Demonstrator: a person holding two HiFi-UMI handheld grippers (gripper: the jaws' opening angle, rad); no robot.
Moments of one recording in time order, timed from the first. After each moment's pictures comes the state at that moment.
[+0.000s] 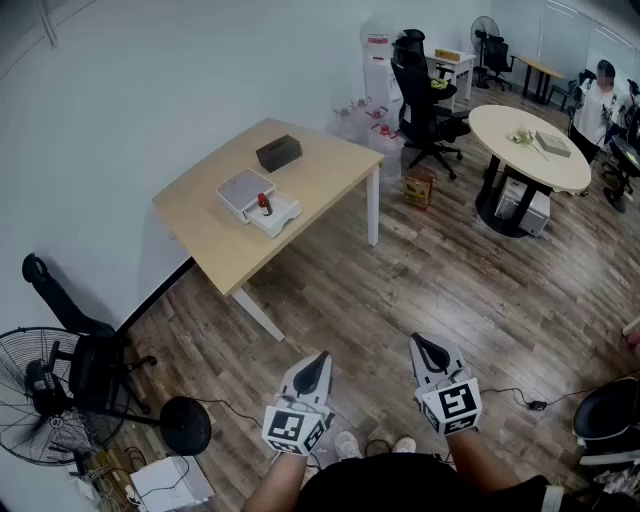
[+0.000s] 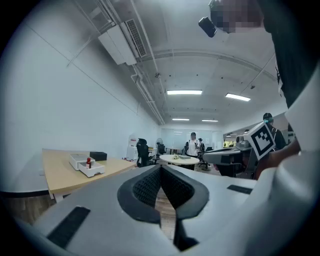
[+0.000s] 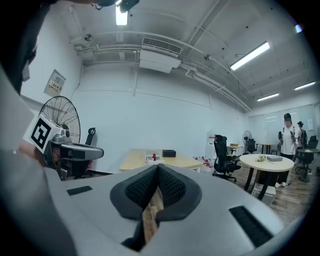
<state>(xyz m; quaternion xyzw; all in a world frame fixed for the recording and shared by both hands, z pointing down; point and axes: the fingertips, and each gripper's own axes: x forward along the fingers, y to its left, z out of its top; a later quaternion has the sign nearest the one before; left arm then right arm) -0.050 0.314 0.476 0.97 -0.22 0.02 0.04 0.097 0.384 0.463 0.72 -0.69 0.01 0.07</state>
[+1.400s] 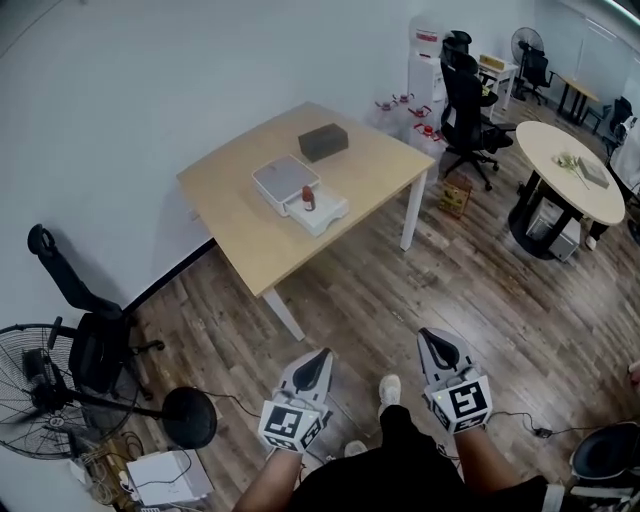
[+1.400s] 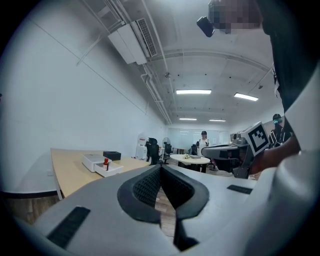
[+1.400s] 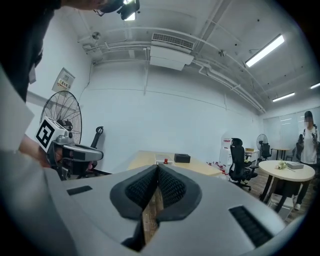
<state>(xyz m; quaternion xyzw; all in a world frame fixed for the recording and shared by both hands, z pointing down) -0.113 0.178 0.494 0.97 -0.25 0.02 0.05 0.047 0.236 0.464 0.68 -0.73 -0.01 0.08</state>
